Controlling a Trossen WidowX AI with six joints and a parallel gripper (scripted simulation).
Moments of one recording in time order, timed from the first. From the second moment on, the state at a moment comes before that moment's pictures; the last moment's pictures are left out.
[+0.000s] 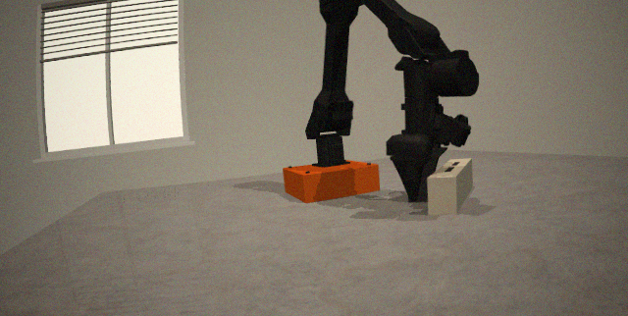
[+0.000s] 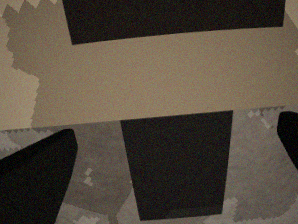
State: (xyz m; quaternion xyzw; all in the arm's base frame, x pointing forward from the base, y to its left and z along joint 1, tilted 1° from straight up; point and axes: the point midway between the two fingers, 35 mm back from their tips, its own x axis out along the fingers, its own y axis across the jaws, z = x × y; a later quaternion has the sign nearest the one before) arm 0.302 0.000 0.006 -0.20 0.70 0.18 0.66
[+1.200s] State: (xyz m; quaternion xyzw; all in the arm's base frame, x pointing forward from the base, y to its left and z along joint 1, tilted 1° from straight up) arm 0.281 -0.015 0.006 -0.20 0.69 0.18 0.67
